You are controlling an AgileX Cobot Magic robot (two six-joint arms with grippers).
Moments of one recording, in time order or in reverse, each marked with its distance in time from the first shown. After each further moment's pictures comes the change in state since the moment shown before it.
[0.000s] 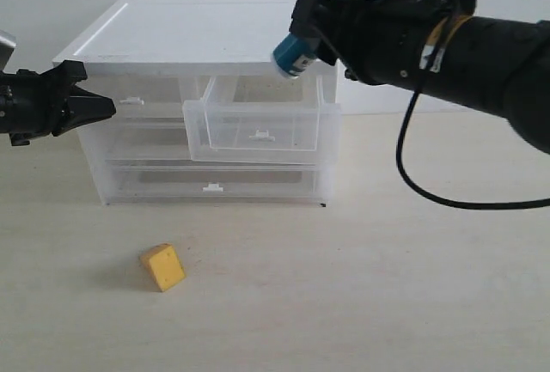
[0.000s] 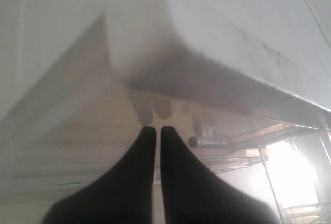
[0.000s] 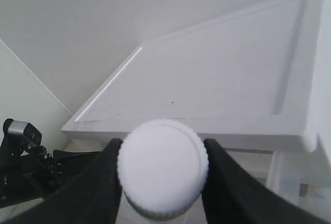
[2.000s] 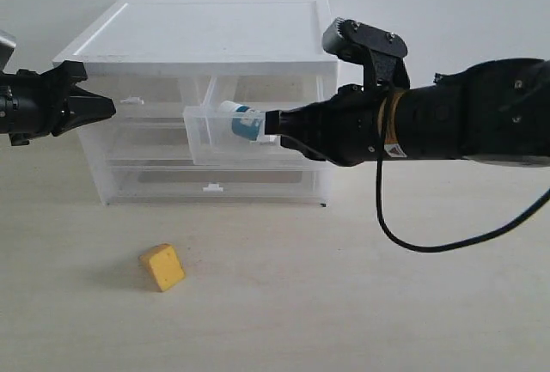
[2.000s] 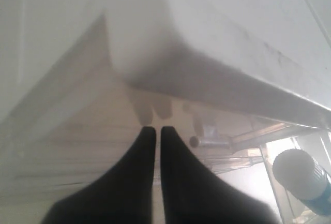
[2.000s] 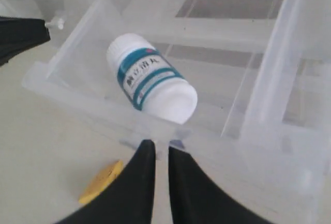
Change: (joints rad) left arm 0.000 0.000 0.000 0.000 -0.004 0.005; right arm 0.000 0.165 -0.041 -0.773 0.110 0.621
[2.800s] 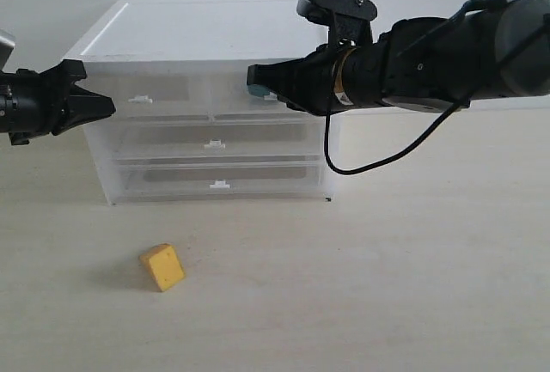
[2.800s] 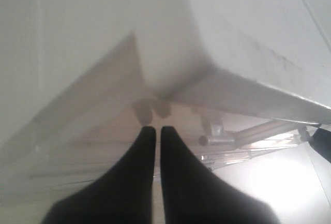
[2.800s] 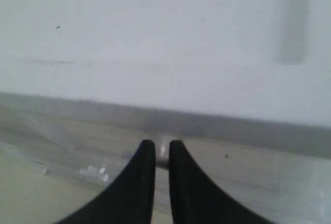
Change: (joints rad) left arm 0.000 0.000 -0.002 -0.008 0.000 0.002; right arm 0.001 0.230 -0.347 0.041 0.216 -0.021
